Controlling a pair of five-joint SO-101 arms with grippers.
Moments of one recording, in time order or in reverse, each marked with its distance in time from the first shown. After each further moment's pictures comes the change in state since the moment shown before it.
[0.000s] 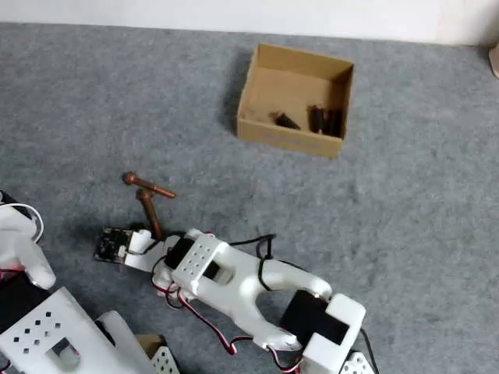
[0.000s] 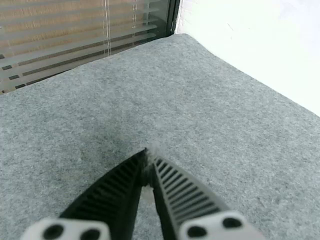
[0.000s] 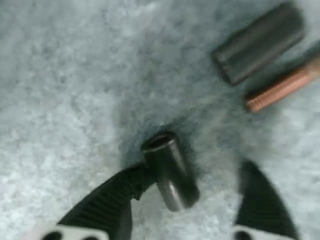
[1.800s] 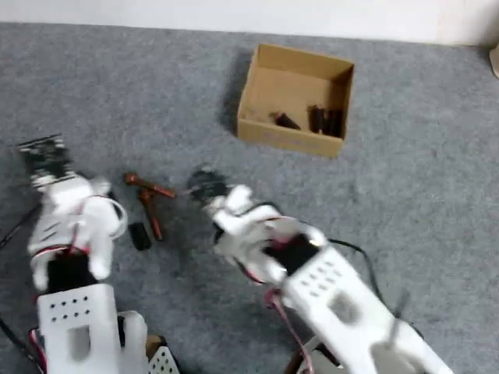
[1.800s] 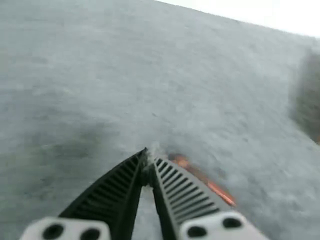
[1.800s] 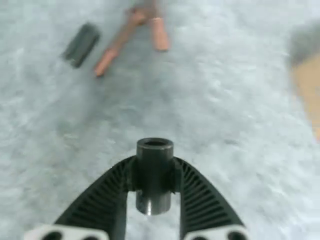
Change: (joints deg) left arm 30.9 0.0 16.1 -4.7 -3.1; right arm 22.9 -61.9 28.4 6.2 -4.7
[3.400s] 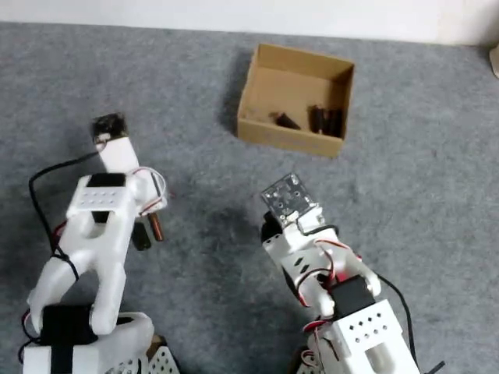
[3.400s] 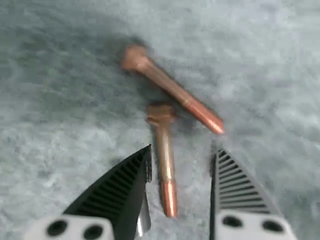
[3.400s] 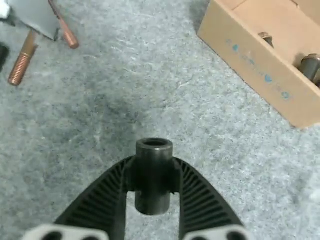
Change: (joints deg) left arm 8.3 52.4 -21.5 6.3 13.4; right arm 13.0 -24.3 18.0 -1.5 -3.2
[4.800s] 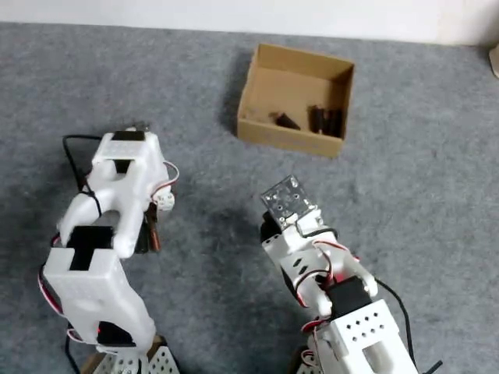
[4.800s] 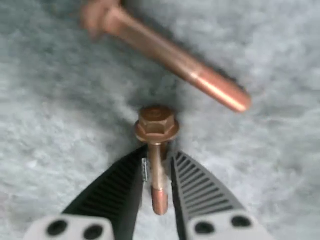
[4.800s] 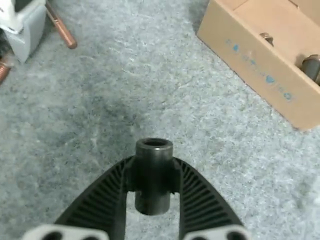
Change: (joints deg) left arm 3.7 30.8 -29.1 27.6 0.0; right arm 0.3 -0.1 3.6 -4.6 0.0
